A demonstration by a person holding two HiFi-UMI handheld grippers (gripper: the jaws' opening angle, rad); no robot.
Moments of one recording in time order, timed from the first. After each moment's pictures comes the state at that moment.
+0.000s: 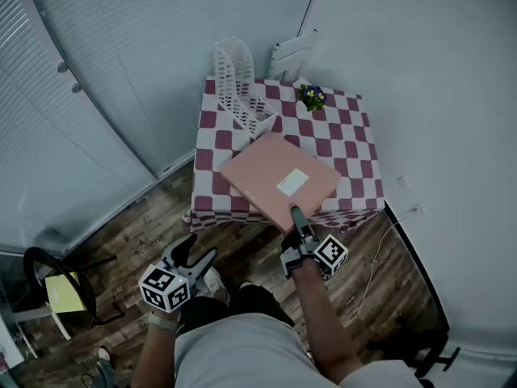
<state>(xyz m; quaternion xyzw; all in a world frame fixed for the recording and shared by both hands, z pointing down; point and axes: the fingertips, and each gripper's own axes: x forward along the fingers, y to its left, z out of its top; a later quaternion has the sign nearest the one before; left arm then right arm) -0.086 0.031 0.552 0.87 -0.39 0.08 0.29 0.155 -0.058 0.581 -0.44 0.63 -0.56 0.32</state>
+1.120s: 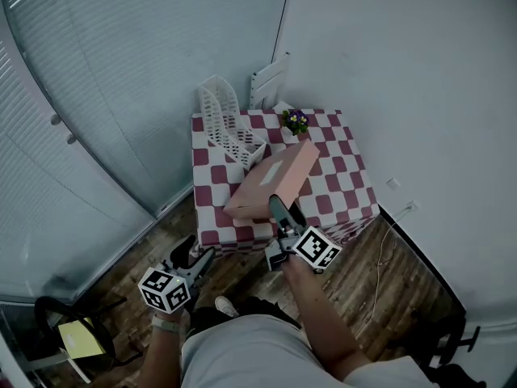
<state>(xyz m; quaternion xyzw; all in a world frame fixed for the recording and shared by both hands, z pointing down) -0.116 -0.053 0.506 0.90 -0.35 0.04 0.26 0.091 -0.133 0.464 -0.52 0.73 -0.37 0.25</state>
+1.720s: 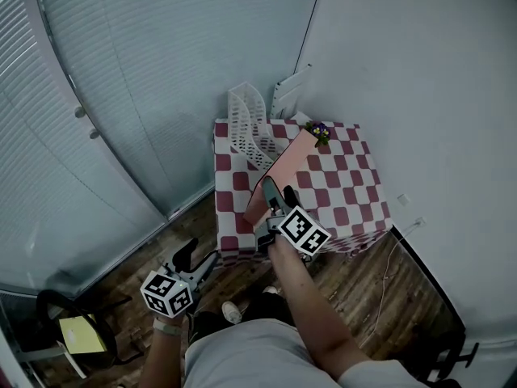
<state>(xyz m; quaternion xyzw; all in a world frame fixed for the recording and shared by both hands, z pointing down) -0.174 -0.059 0.494 0.89 -0.38 0.03 0.24 0.018 -0.204 0.453 -0.57 0.71 -0.35 0.21</state>
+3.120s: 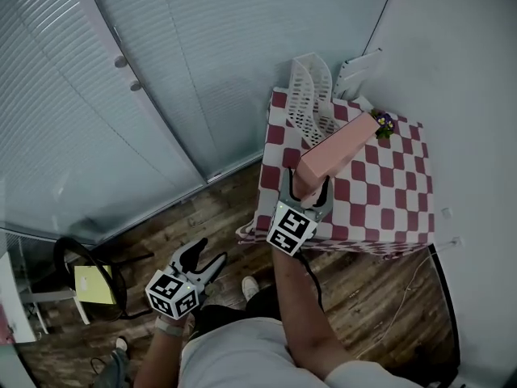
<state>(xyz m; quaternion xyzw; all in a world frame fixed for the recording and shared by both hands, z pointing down) -0.226 -0.010 0.535 0.84 -0.46 0.09 0.27 -0.037 -0.218 0.497 -0.71 0.70 -0.05 -0.06</state>
